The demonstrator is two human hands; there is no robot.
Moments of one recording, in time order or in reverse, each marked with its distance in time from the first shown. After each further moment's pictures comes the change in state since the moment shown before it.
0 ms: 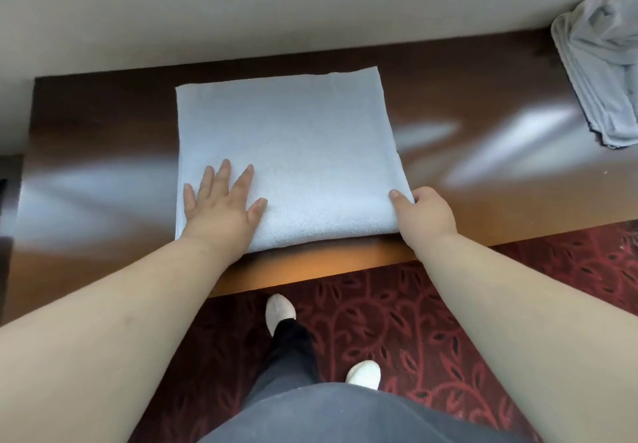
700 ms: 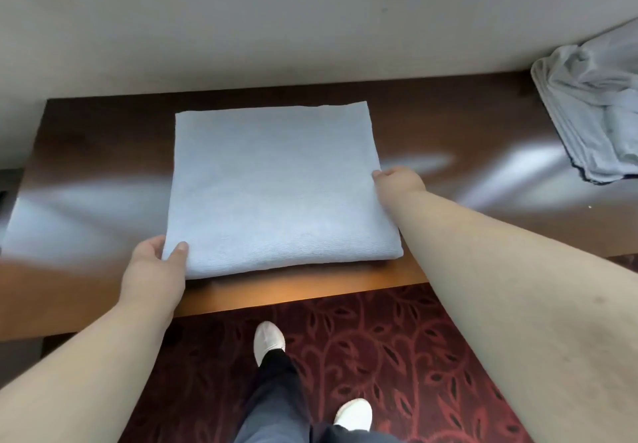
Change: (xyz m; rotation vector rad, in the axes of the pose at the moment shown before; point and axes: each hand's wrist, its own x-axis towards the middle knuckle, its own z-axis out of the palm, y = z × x) left_hand -0.045 -0.049 0.036 -1.021 0.293 -0.600; right_hand 0.069 -0.067 -0.018 -0.064 -0.128 -0.049
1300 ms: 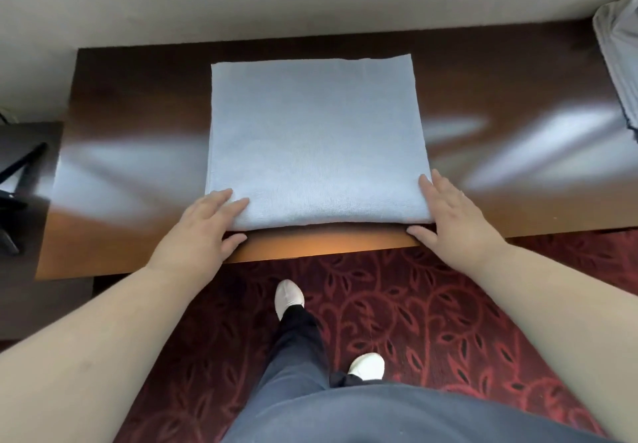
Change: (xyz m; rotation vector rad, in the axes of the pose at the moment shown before) left_hand -0.022 -0.006 -0.034 0.791 -0.268 0.808; right_hand -0.077 0.130 0.008 -0.602 -0.035 -0.636
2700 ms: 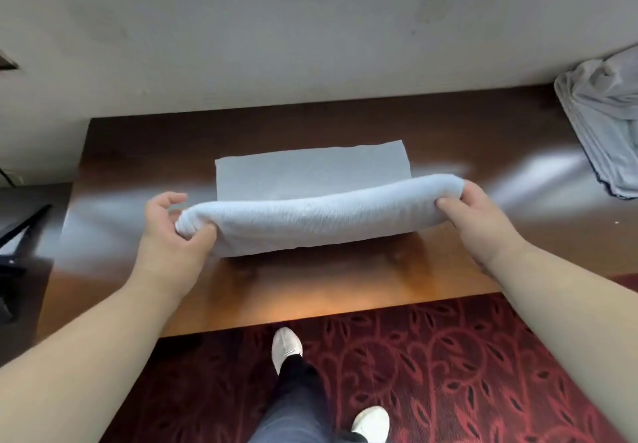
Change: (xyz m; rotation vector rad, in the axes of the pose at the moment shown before) left_hand 0.054 0.019 -0.079 -0.732 0.322 -0.422; right_hand 0.051 -0.021 -0.095 0.958 0.215 0.295
